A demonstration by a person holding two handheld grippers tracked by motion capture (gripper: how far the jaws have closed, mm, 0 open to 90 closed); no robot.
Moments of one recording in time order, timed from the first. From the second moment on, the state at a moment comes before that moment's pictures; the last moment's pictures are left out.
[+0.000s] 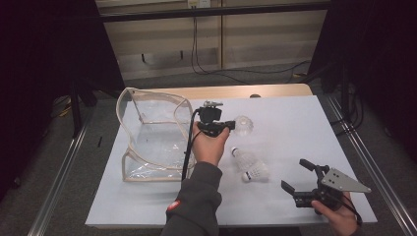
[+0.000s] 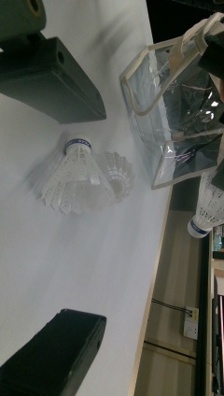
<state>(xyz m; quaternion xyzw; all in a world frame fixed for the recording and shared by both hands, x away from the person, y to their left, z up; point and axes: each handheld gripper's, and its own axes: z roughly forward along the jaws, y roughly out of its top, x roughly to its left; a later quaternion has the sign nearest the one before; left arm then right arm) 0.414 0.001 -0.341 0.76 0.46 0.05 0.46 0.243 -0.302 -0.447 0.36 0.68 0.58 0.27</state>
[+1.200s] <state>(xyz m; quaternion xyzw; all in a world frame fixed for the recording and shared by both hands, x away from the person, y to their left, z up) 0.439 -0.006 -0.382 0.75 0.51 0.08 0.41 0.244 -0.302 -0.446 0.36 0.68 0.58 0.27</state>
